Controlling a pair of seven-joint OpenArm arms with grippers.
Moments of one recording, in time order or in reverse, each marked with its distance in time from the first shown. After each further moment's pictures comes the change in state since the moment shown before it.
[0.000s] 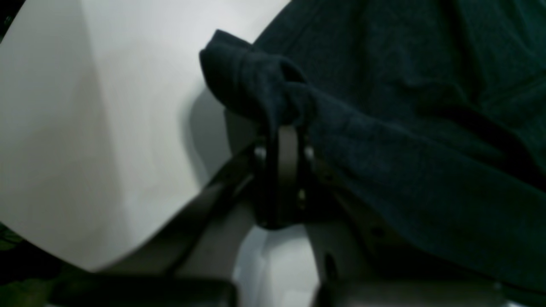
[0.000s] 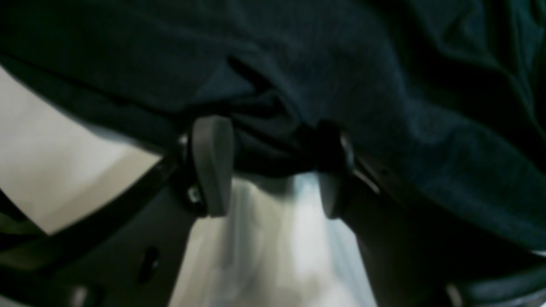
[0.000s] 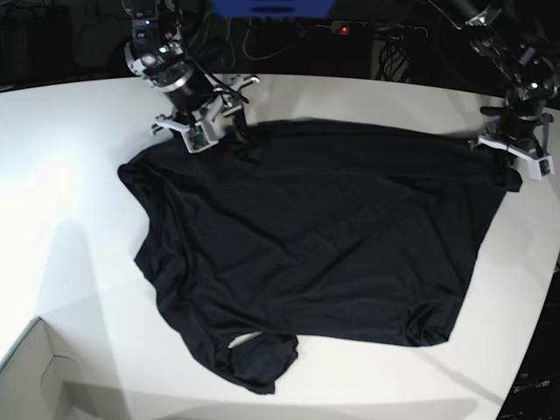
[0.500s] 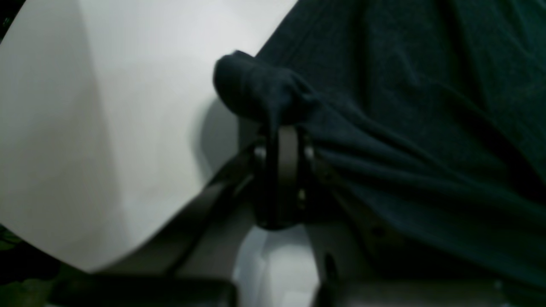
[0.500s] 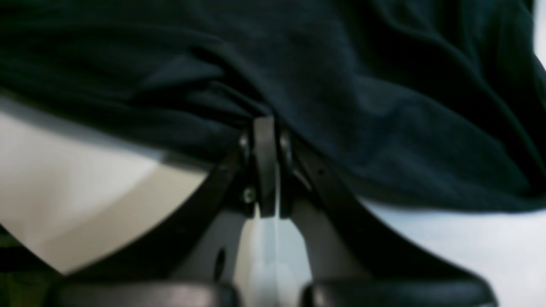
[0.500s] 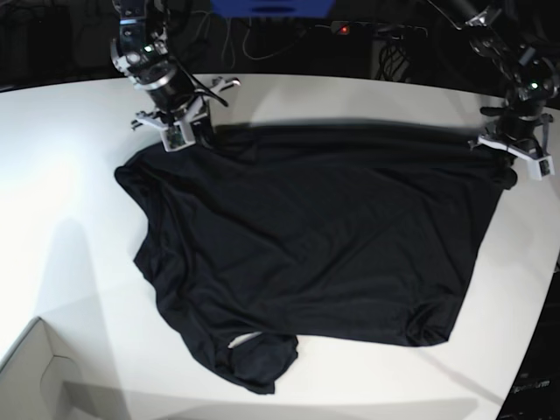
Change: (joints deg) left arm -0.1 0.0 -0.1 0.0 0.0 0.0 0.0; right arm -1.7 0.0 5.7 0.6 0.2 0.0 0.7
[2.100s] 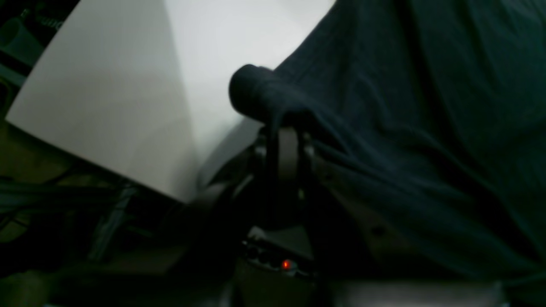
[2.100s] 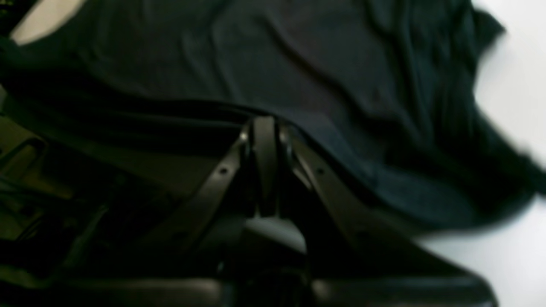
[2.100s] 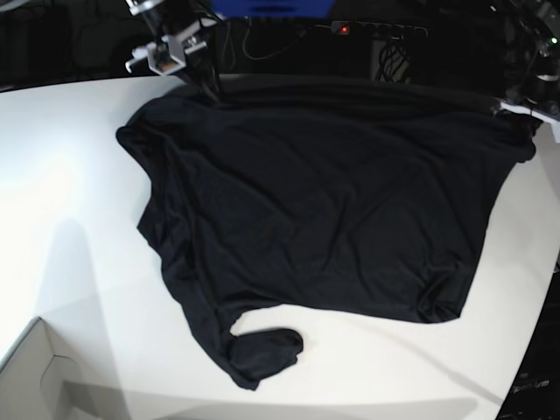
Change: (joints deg) left arm 10.3 -2.4 -3.1 7.1 -13.6 0.0 0.7; right arm -19.8 -1.2 -2.3 12.0 0.0 0.1 21.5
